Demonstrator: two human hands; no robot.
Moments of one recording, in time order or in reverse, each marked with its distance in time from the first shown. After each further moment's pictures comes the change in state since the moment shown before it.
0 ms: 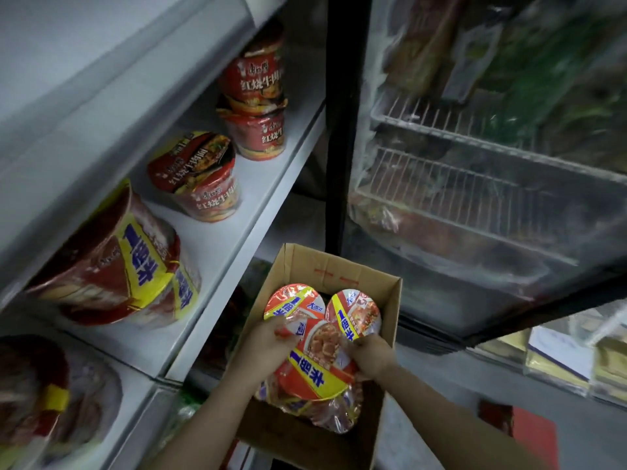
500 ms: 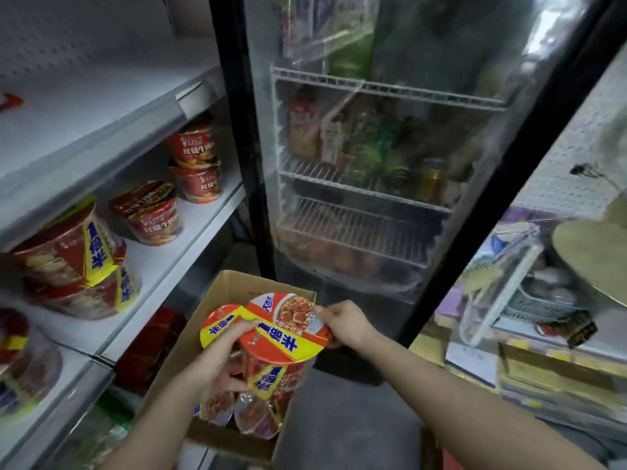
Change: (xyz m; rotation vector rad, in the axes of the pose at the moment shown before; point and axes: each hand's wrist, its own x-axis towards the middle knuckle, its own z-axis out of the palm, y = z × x) left_hand -0.151 0.092 0.055 -0.627 -0.222 -0.107; right_hand -0.150 0.037 -0.131 0.260 0.127 -0.384
